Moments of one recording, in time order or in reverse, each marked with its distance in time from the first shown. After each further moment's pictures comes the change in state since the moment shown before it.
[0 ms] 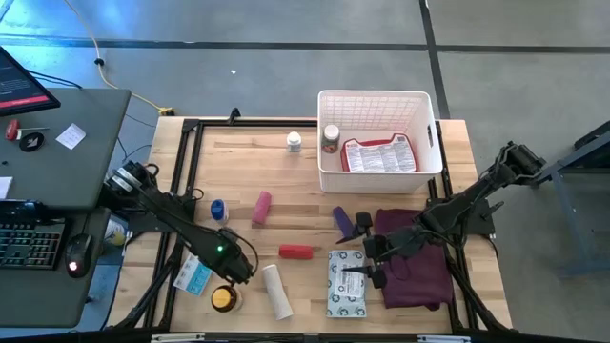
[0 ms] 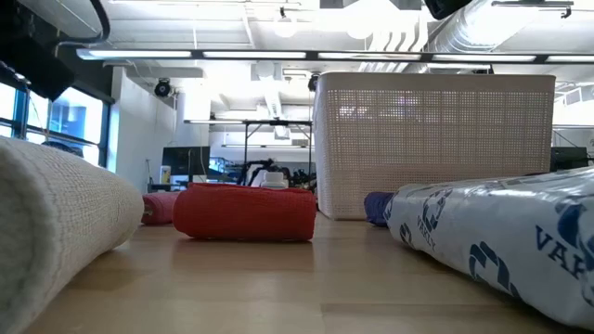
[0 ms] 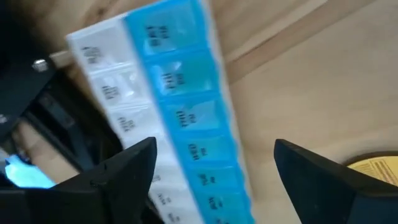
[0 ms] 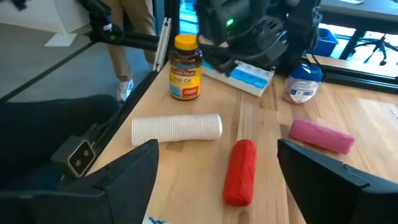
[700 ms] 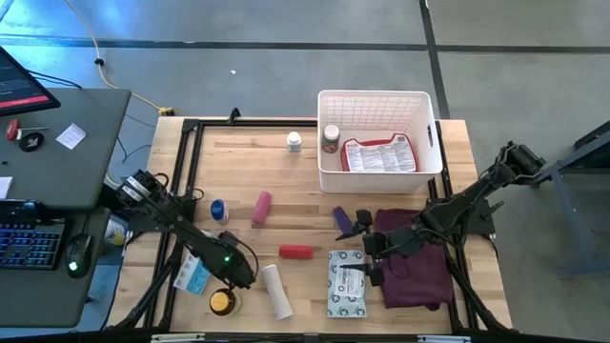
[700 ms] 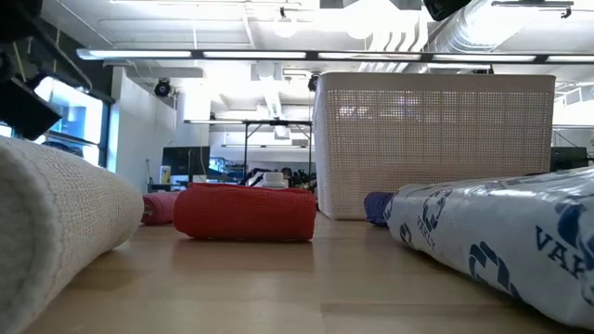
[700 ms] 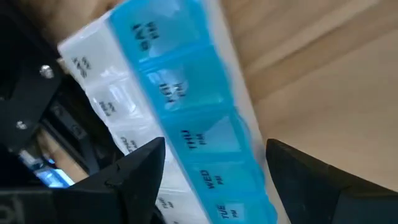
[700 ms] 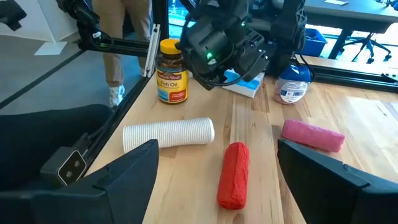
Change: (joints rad) left arm -0.027 0.104 -0.048 0.011 0.020 0.034; right arm 0.000 0.000 0.000 0.013 0.031 0.021
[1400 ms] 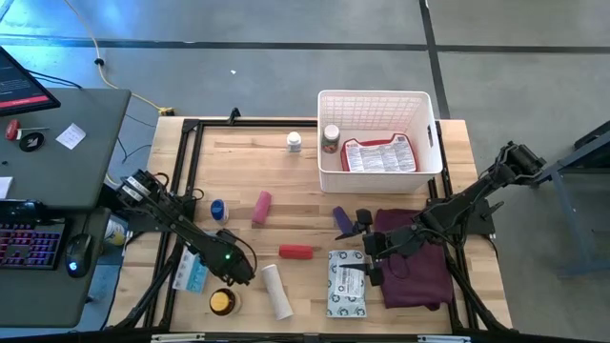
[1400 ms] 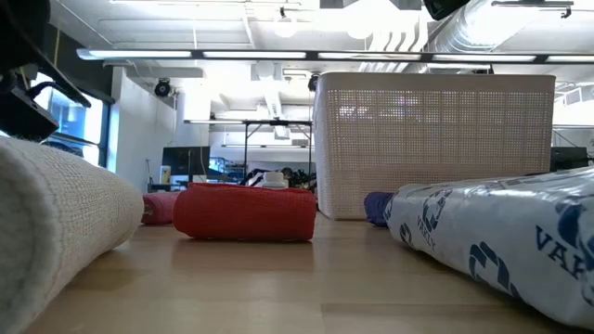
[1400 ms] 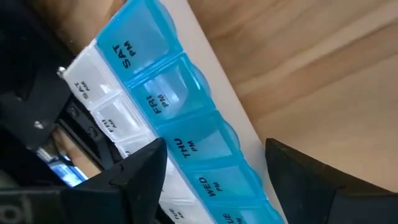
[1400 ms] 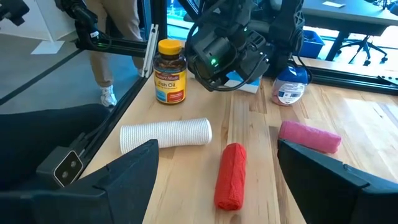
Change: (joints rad) left arm 0.003 0.001 -0.031 -0.030 0.037 0.046; right arm -0.001 0.000 0.000 0.005 0.007 -0.012
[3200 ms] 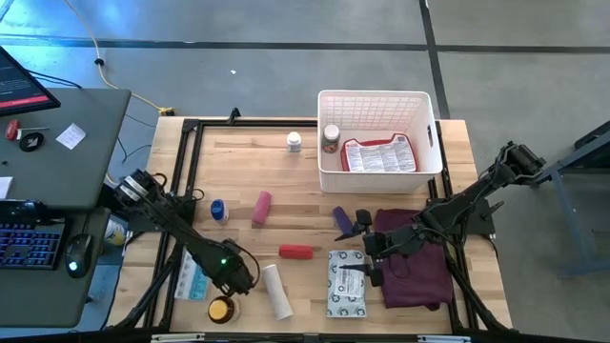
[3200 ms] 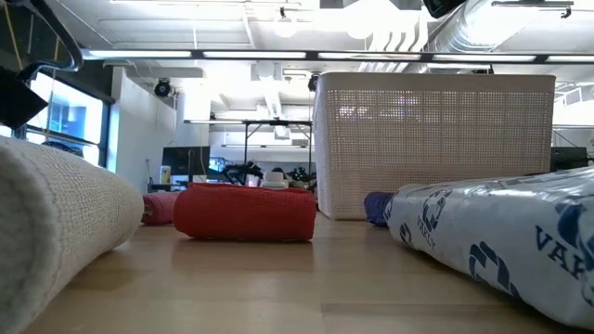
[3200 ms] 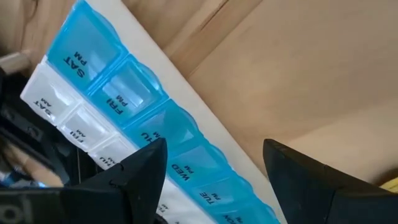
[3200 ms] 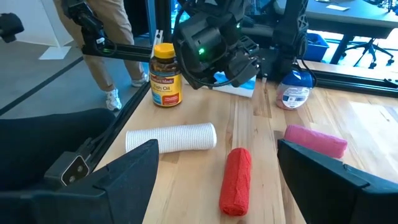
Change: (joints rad) left arm -0.028 -0.012 0.065 0.118 -0.023 0.035; right arm 0.000 0.000 0.000 0.017 -0.017 0.003
